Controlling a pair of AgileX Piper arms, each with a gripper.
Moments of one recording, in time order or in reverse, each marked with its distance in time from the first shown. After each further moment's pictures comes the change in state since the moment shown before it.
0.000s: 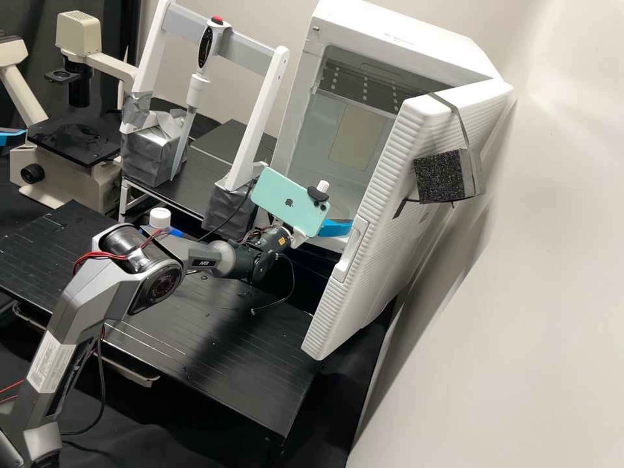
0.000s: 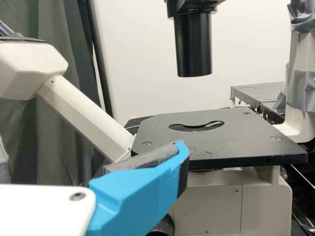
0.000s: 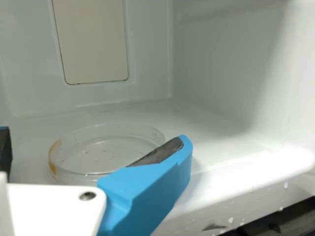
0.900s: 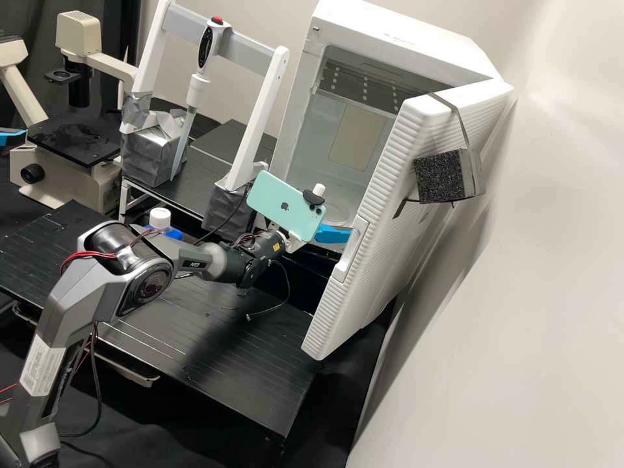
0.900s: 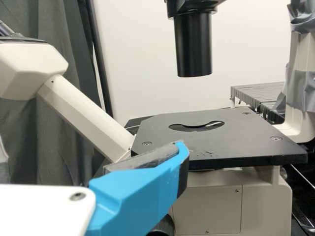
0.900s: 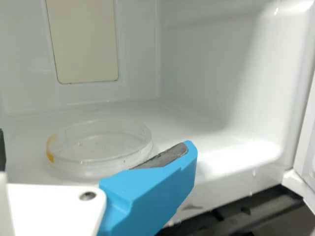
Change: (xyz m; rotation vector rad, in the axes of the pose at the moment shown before) left arm 0.000 0.000 0.000 0.000 0.000 0.000; right arm -0.018 0.005 -0.001 -0.031 -0.022 0.056
